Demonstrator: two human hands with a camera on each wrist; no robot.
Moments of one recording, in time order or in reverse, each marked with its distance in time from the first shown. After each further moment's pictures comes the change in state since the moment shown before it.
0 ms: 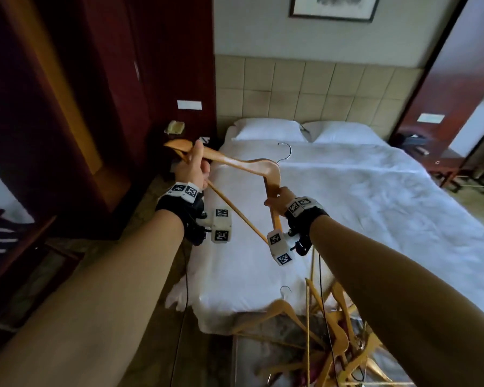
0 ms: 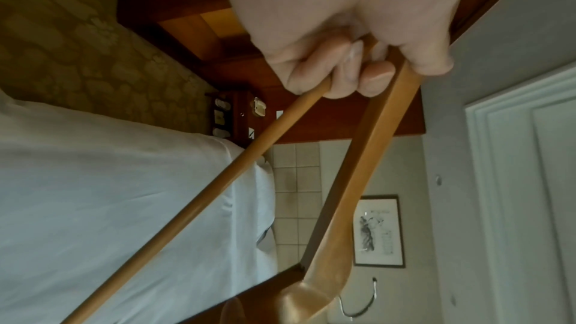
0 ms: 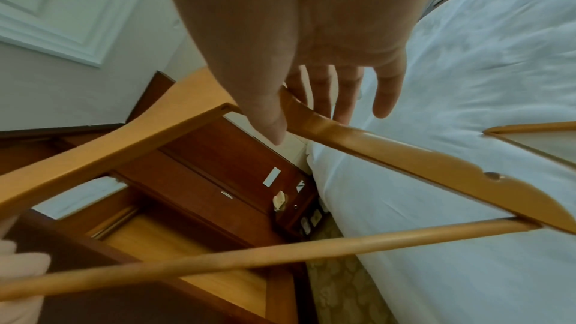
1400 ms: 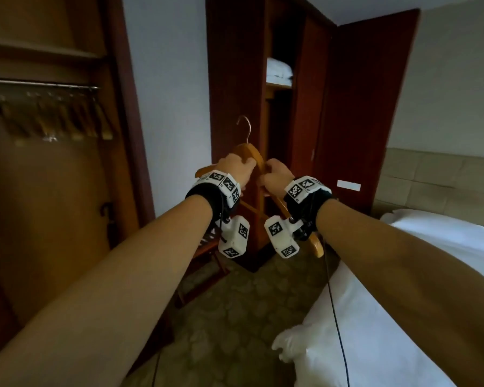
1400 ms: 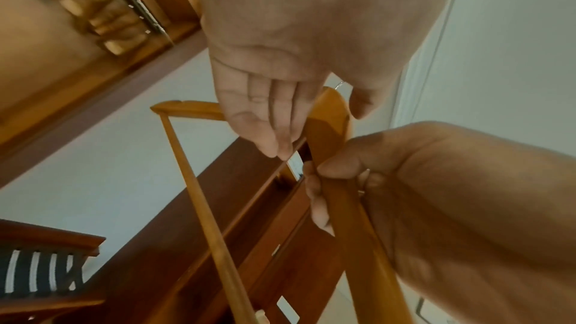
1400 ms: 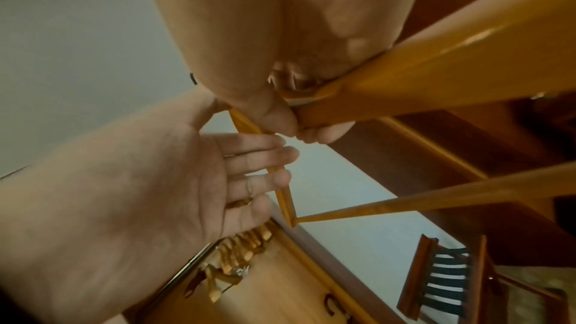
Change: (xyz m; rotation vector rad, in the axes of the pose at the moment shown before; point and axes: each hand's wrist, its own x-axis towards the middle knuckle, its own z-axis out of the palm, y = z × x) left_hand -0.261 0.259 -0.180 0.922 0.446 0.286; right_hand -0.349 -0.252 0.033 0.236 -0.383 -0.983
